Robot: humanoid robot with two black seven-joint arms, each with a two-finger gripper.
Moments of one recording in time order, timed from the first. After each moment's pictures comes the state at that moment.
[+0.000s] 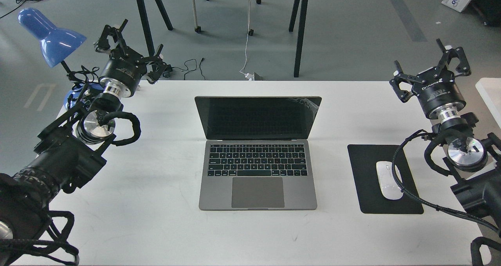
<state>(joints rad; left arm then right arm) -0.82 0.21 -0.80 -0.48 -0.15 -0.49 -0.31 0.56 -0.32 1.17 0.70 -0.01 0.49 0.18</state>
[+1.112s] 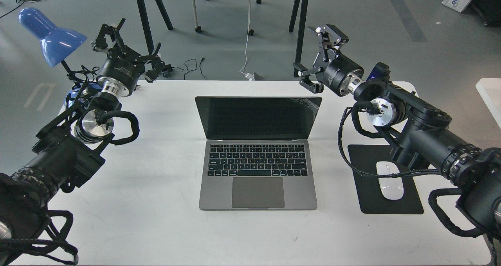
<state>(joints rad) -0.82 0.21 -0.80 -0.48 -0.16 -0.49 -0.32 1.00 -0.13 0.40 0.50 -0.03 0.39 0.19</state>
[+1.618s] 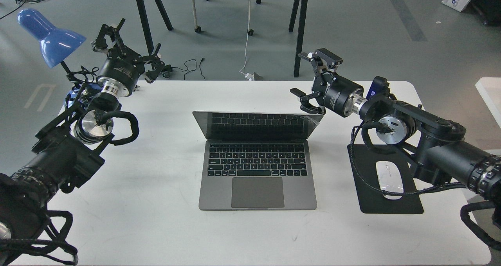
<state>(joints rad) -0.82 0.21 -0.80 -0.48 -0.16 -0.49 -0.32 0.93 -0.29 0.26 0.76 -0.03 0.41 0.19</state>
